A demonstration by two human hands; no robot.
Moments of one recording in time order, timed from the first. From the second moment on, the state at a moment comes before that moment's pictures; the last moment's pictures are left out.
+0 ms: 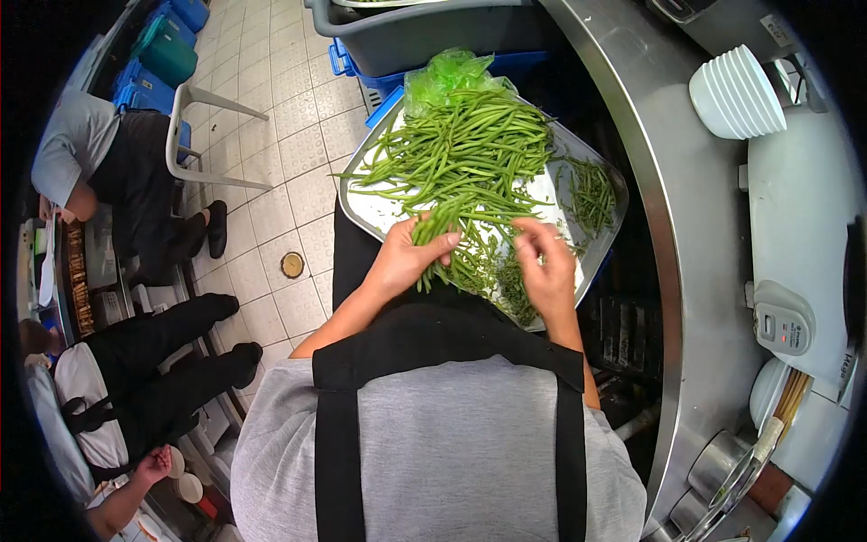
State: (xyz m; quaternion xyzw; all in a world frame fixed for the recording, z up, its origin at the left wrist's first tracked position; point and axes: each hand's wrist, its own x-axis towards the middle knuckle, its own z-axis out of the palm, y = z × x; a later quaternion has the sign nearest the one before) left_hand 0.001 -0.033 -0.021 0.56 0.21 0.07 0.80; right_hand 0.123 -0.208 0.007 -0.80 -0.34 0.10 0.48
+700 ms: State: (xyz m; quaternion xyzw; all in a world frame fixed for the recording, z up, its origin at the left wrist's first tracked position) left_hand 0.000 -0.032 -0.014 0.51 0.23 0.16 0.82; right_hand 0.106 -0.199 0.002 -0.80 -0.39 0.22 0.41
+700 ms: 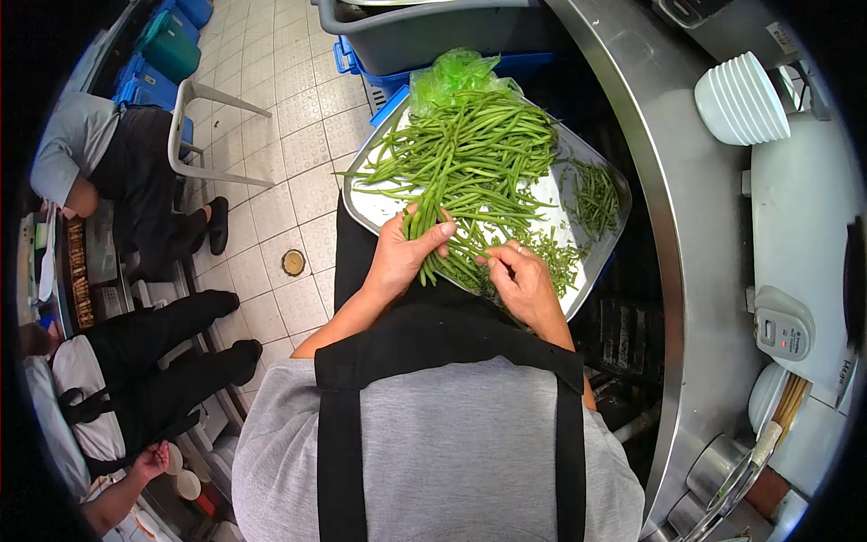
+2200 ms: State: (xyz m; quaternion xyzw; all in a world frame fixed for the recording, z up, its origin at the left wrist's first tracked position) left_hand -0.005 -0.006 -0.014 0.46 0.29 0.23 0.81; right_hand 0.102 -0.186 -0.057 -0.85 -0.47 0.09 0.22
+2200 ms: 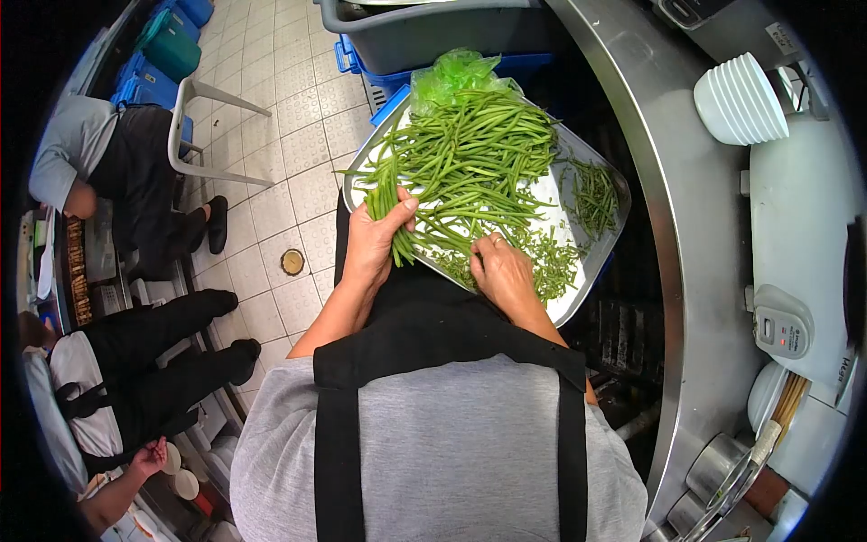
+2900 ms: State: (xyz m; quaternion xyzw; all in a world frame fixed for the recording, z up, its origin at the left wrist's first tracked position) left_hand -0.001 -0.039 -0.011 0.44 0.21 0.10 0.87; right_hand 0.102 -0.192 -0.013 -0.65 -0.24 0.44 0.57
